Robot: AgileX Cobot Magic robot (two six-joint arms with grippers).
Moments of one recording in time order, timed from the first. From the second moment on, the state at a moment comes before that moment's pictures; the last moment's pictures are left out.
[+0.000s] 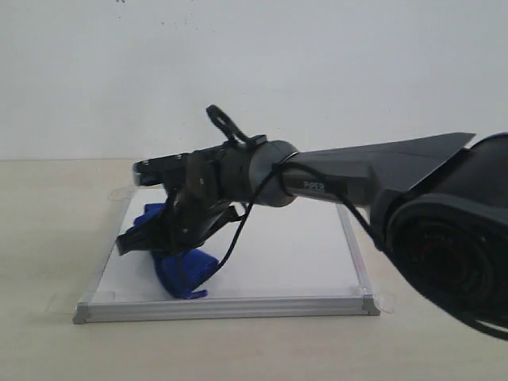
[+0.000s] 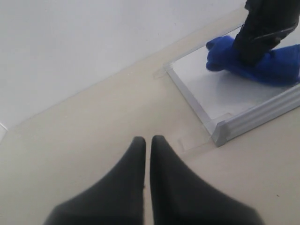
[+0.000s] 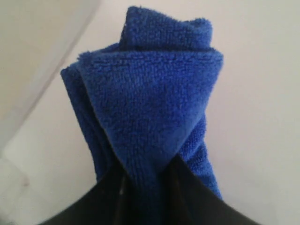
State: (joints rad) left arm -0.01 0.00 0.00 0.23 0.33 0.22; right arm 0.76 2.40 -1.90 0.17 0.54 0.08
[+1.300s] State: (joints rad) left arm -0.01 0.00 0.00 0.23 0.33 0.22; right arm 0.51 2.16 -1.89 -0.08 1.00 0.07
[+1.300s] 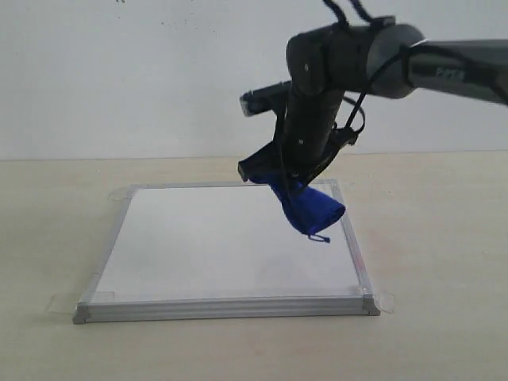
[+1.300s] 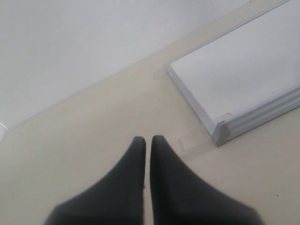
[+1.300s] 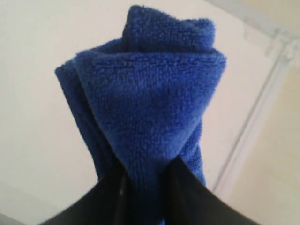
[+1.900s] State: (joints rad) left arm -0.01 0.00 0.00 0.23 0.33 0.22; right arm 0.50 1.72 -1.26 -0.64 0.79 0.63
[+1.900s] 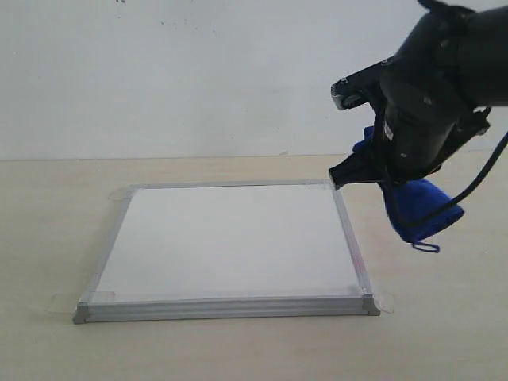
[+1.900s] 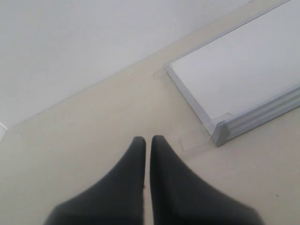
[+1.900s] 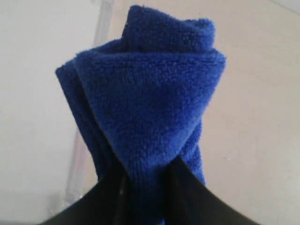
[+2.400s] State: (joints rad) left arm -0.01 0.00 0.00 0.23 0.33 0.22; right arm 0.24 1.91 -1.60 -0.06 0.99 0.24
